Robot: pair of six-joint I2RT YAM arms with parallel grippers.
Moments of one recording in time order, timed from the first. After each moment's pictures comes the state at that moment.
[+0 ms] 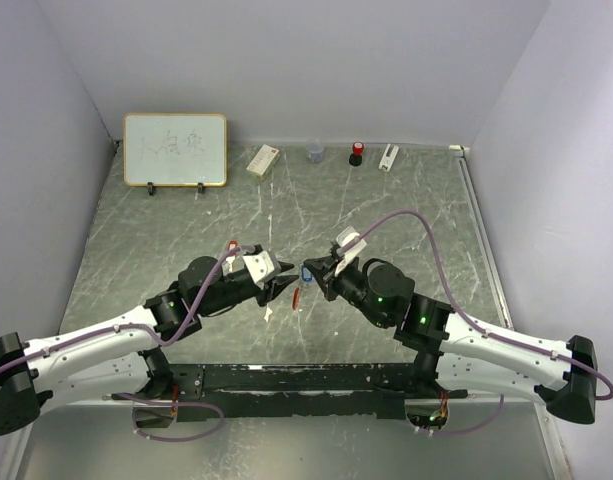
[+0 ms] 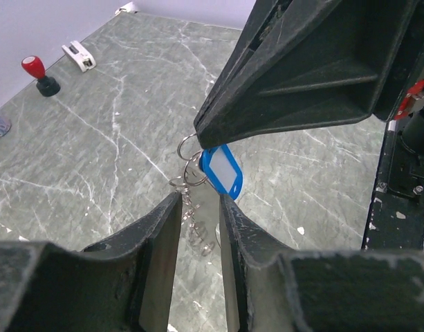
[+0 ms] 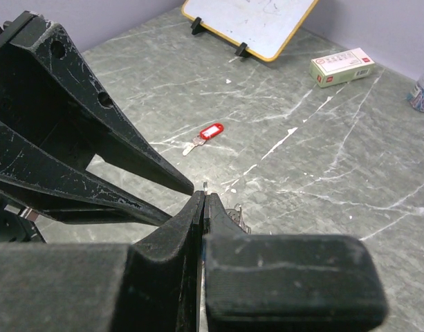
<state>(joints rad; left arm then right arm) -1.00 0.92 0.53 0.33 0.10 0.11 1.14 0.83 0.64 0.10 0.33 0.05</state>
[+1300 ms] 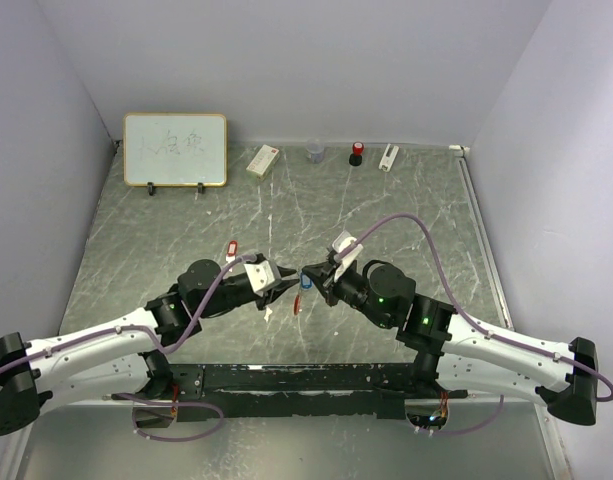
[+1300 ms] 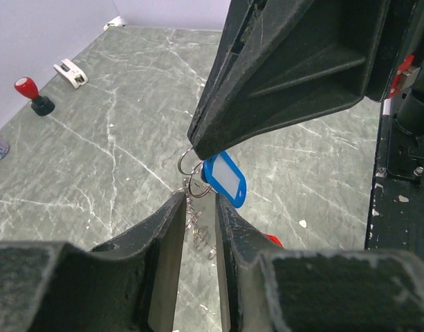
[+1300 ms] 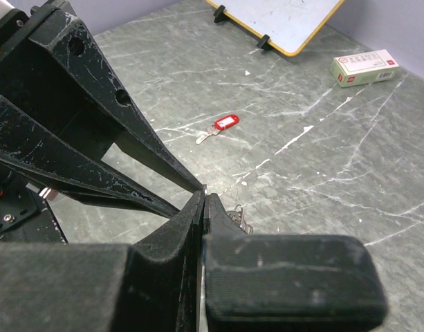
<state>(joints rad) -1.00 0.92 0.49 0.37 0.17 0.19 1.14 0.81 0.64 0.06 0.25 0.02</state>
